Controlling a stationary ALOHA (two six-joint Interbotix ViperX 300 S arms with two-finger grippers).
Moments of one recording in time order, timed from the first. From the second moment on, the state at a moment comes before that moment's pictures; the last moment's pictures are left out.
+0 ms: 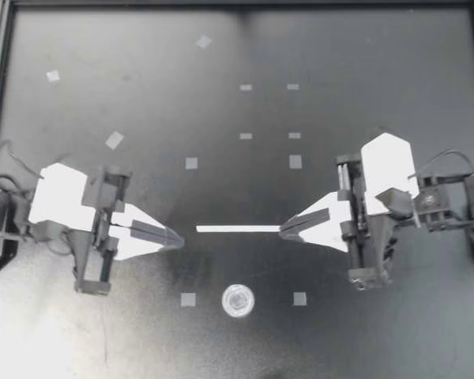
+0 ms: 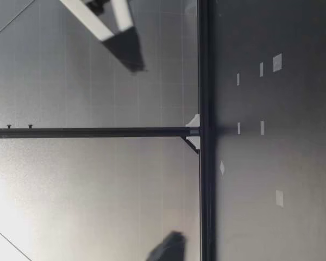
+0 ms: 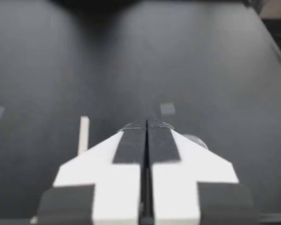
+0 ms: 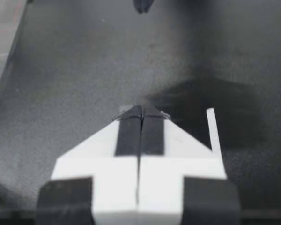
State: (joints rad) left arm -0.13 -0.26 1.10 0.00 -0.55 -0.08; right arm 0.06 -0.27 0.91 0.02 -0.24 0.19
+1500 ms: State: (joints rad) left arm -0.25 0.26 0.89 0.00 -0.61 -0.15; right arm 0.21 0.18 0.78 0.01 -0.45 0.37
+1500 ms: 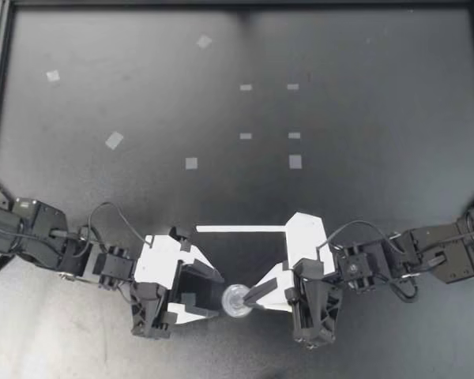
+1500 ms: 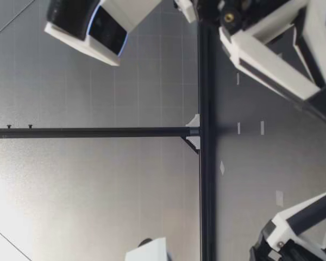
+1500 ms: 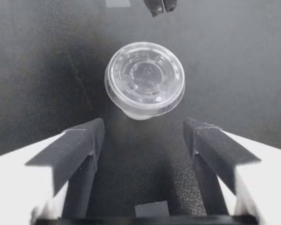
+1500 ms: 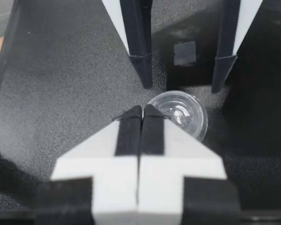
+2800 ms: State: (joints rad) left arm -0.25 0.37 0.82 -0.02 -0.68 -0.16; right arm 0.21 0.28 0.74 0.01 -0.45 0.37
